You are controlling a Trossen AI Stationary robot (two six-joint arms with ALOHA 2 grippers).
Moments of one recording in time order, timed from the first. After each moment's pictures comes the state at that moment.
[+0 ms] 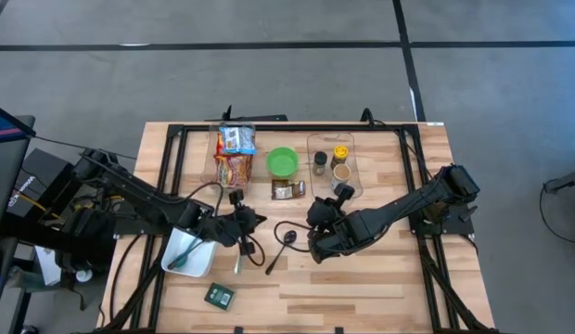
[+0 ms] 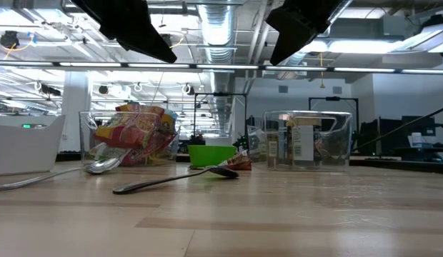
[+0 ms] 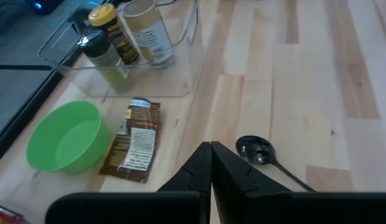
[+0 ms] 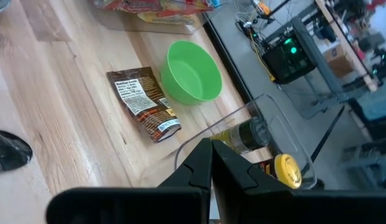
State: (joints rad) left arm -0.41 1.35 0.84 -0.21 -0.66 -0.25; right arm 0.40 1.79 1.42 -1.01 1.02 0.60
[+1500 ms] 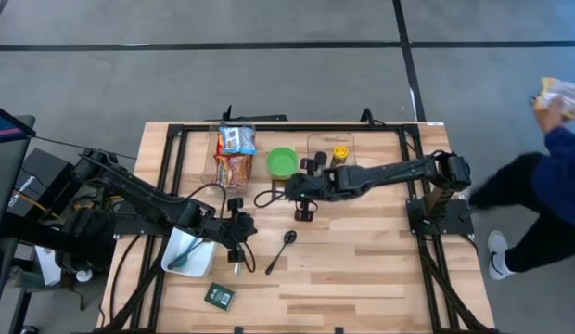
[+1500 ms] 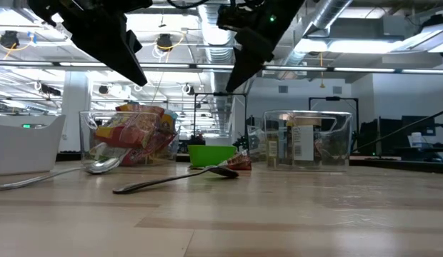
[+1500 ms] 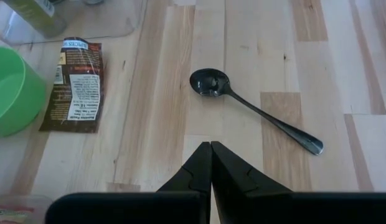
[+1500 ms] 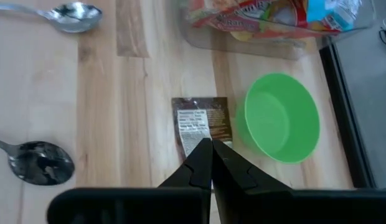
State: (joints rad) left arm -0.41 1.35 0.84 -0.39 -0.41 -0.29; right arm 0.05 1.79 1.42 -0.59 0.36 -0.06
